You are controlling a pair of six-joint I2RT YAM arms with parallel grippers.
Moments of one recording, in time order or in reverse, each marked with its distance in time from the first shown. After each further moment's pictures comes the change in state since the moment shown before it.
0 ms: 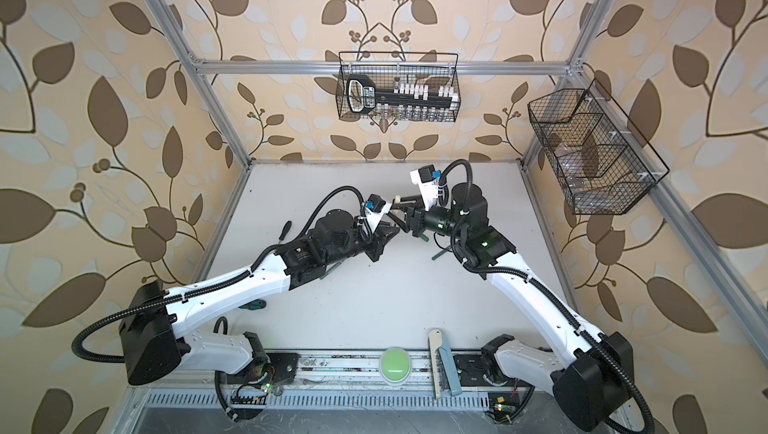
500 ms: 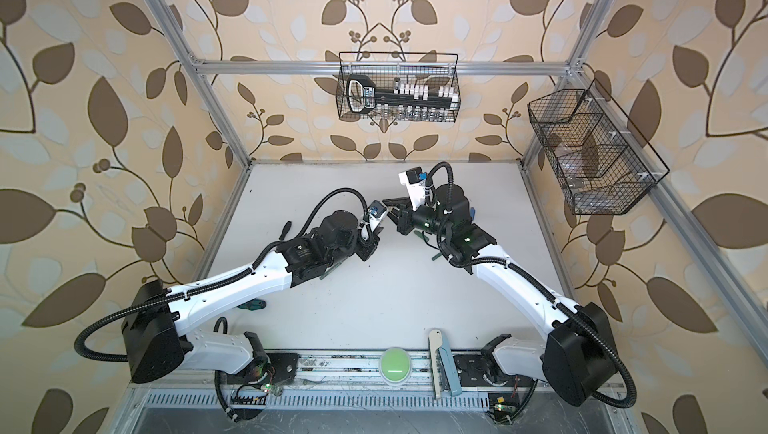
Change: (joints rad) left arm 0.009 0.016 0.026 -0.198 -0.258 0.252; right arm 0.064 0.136 -0.027 0.129 0.109 -0.028
